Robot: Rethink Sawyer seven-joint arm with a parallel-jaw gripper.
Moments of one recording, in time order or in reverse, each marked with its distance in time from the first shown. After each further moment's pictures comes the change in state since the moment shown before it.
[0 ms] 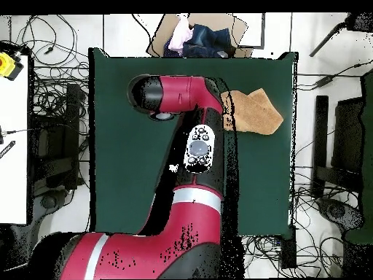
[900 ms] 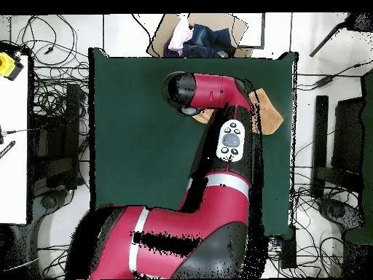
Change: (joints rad) arm -0.106 0.127 0.000 -0.121 0.002 -0.006 0.000
